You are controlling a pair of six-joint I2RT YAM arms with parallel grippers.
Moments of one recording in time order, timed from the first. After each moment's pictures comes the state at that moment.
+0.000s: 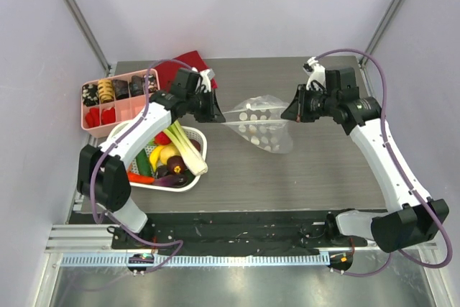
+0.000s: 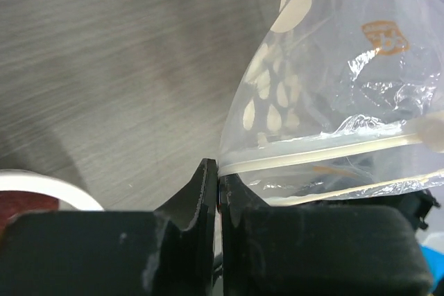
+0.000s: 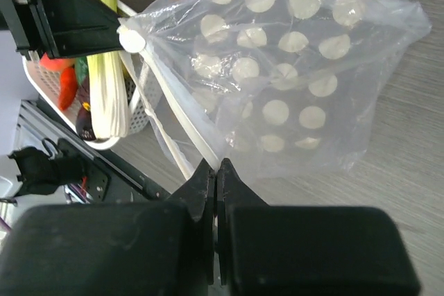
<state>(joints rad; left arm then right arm) -0.45 1.61 1.38 -0.55 0.35 -0.50 0.23 1.27 1.34 -0.76 -0.46 0.29</state>
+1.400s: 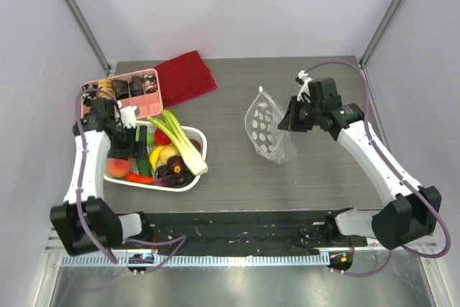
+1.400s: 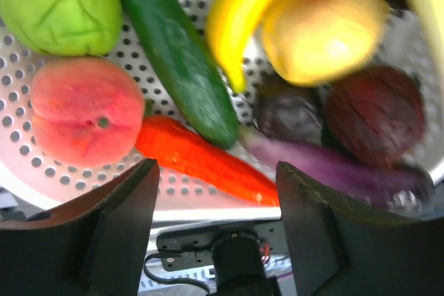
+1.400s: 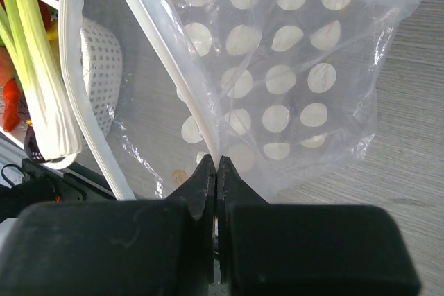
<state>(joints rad) 0.21 1.22 1.09 -1.11 0.25 0.26 0.32 1.28 1.19 -0.70 -0.29 0.37</state>
